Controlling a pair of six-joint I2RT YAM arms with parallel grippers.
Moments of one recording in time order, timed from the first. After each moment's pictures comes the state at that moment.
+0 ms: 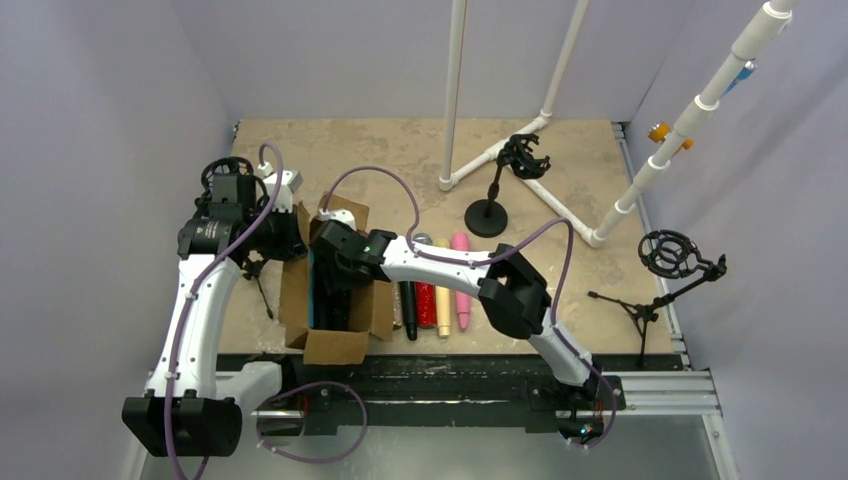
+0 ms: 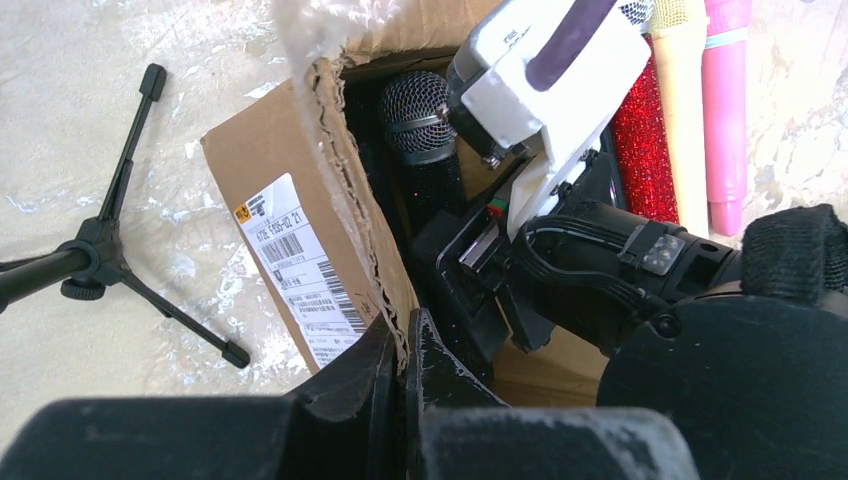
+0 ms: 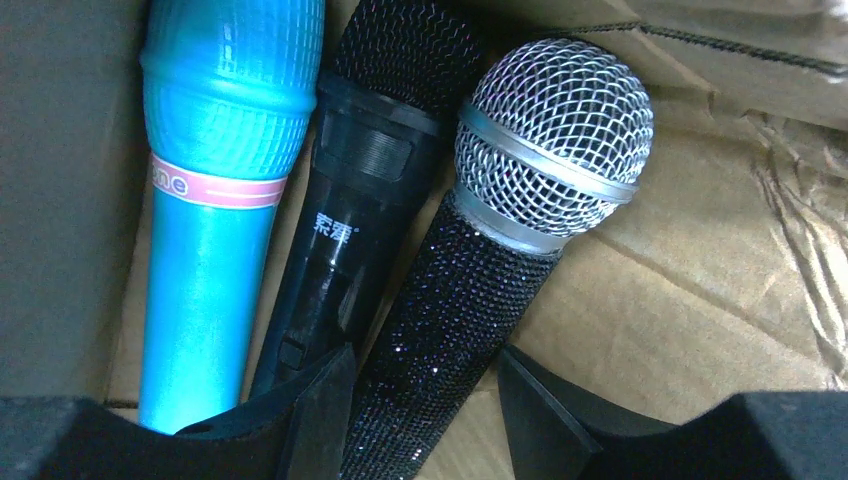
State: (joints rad) left arm 0.01 1.06 1.16 -1.04 0.33 0.06; right arm 1.15 2.24 1.92 -0.63 0.20 0.70
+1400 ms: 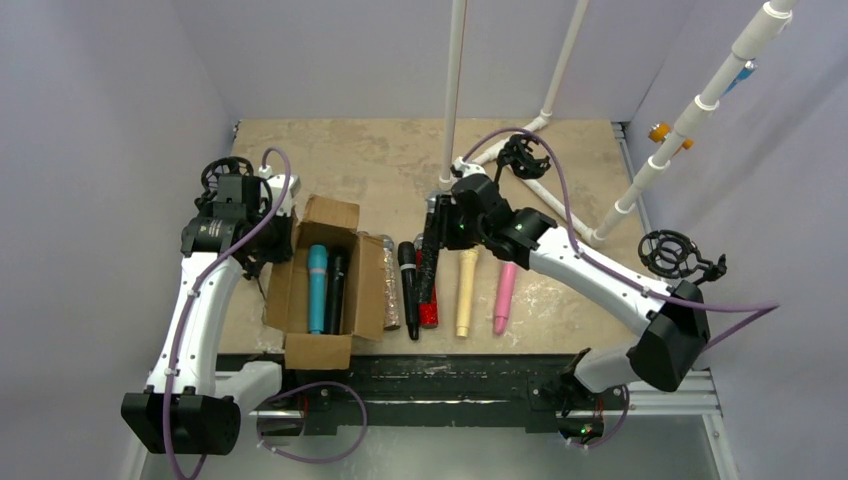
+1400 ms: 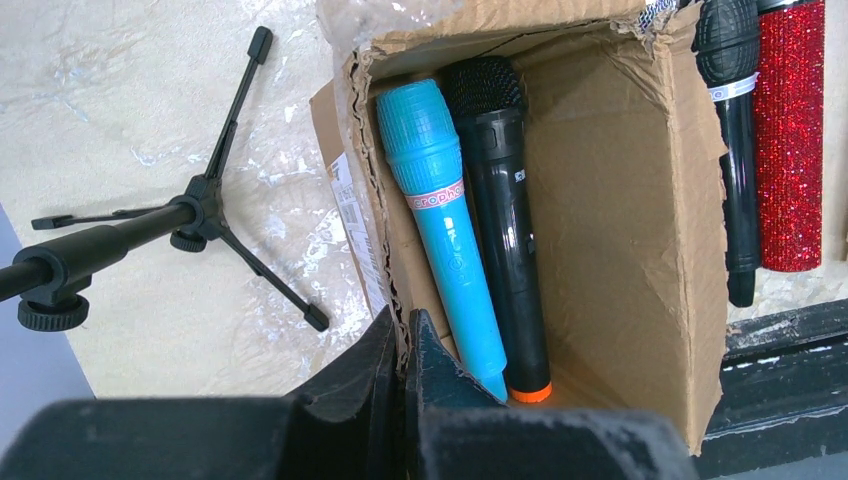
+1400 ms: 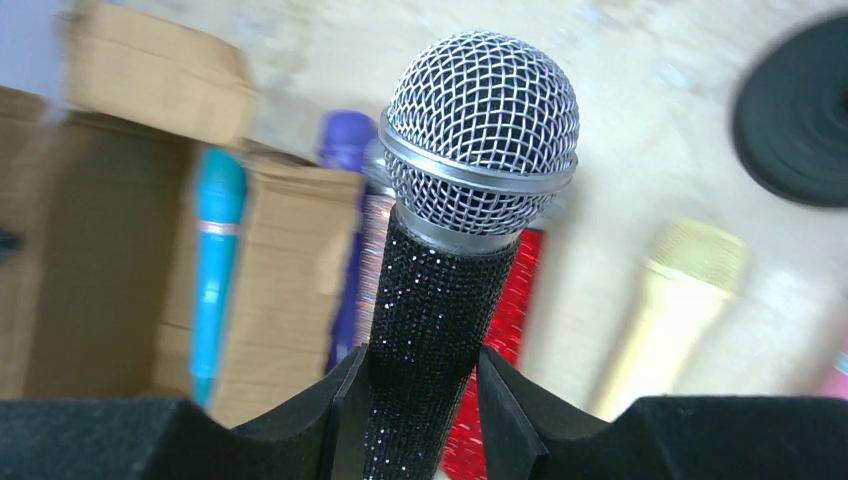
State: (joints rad) left arm -0.02 1.07 1.15 -1.06 0.14 0.12; right arm 0.82 1.44 1.27 -0.50 0.09 0.65
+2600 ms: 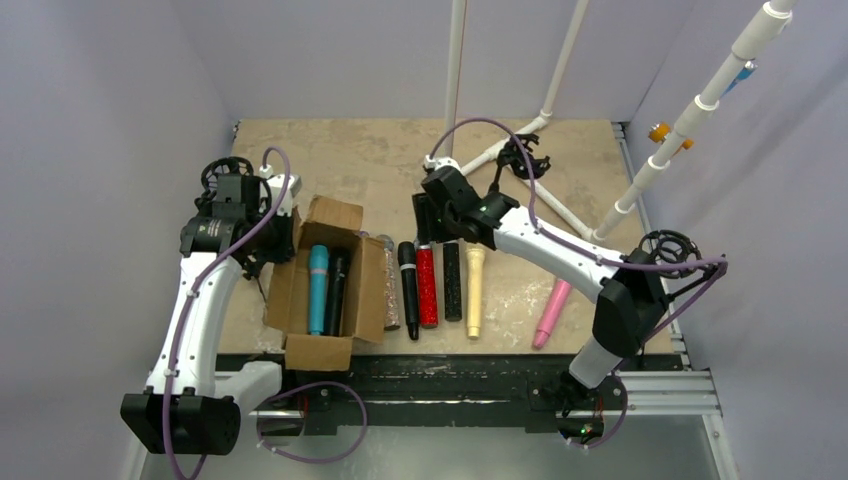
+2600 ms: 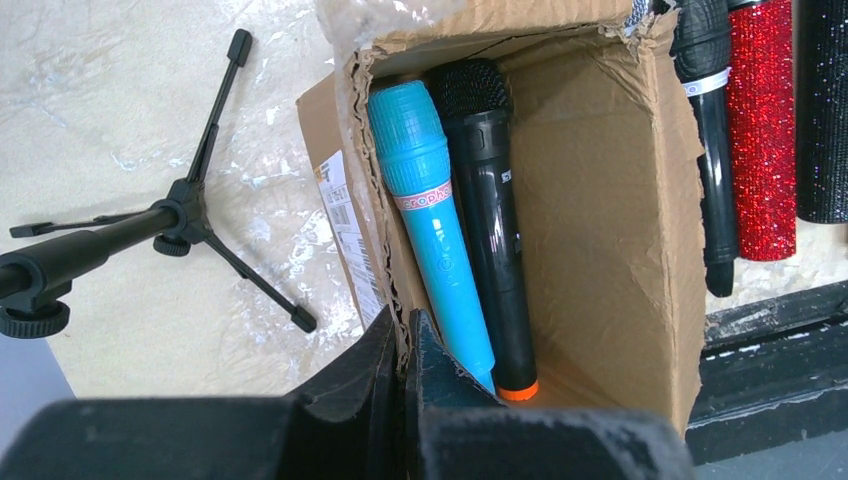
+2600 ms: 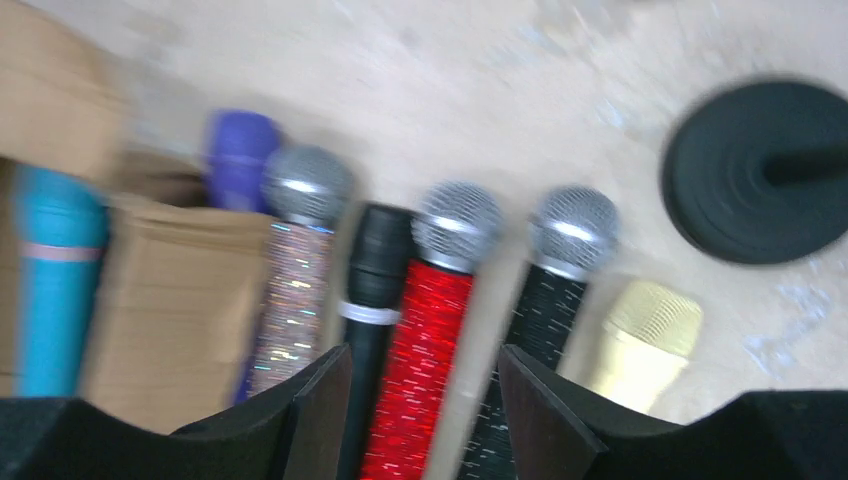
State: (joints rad) left arm -0.02 1.07 1.15 -1.07 0.17 0.12; right arm 0.78 1.65 1.34 -0.58 0.19 0.48
